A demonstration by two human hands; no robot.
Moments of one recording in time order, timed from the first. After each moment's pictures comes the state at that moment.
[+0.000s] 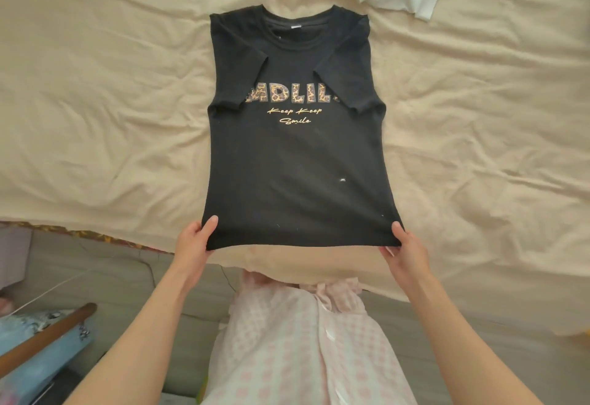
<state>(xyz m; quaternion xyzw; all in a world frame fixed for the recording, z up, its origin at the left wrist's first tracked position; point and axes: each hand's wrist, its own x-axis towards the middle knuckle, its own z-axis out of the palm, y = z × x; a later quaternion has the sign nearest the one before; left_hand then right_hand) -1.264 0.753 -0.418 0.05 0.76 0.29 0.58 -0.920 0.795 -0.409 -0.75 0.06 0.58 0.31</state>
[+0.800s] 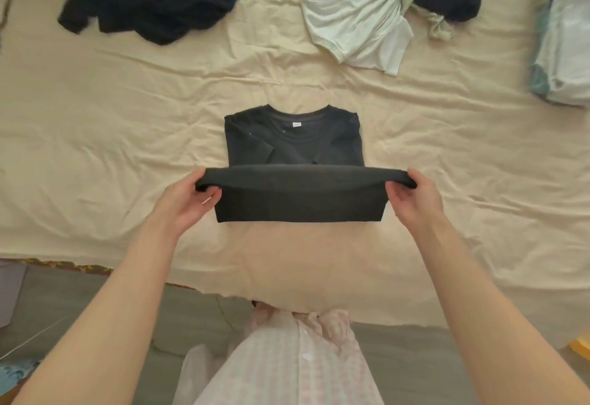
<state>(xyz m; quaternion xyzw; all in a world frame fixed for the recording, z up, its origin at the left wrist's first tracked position) -1.286 0.888 -0.332 -0.07 0.65 0.42 0.63 -0.937 0.920 -0.314 -0.64 0.10 0.58 0.50</state>
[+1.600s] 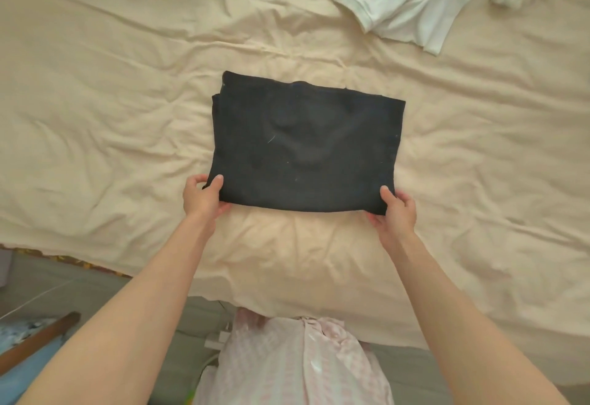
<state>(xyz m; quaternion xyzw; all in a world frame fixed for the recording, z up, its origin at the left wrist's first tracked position) -1.237 0.905 -0.434 -0.01 0.83 0.31 0.46 -0.948 0.934 -0.432 -0.74 0.05 0.57 0.35</state>
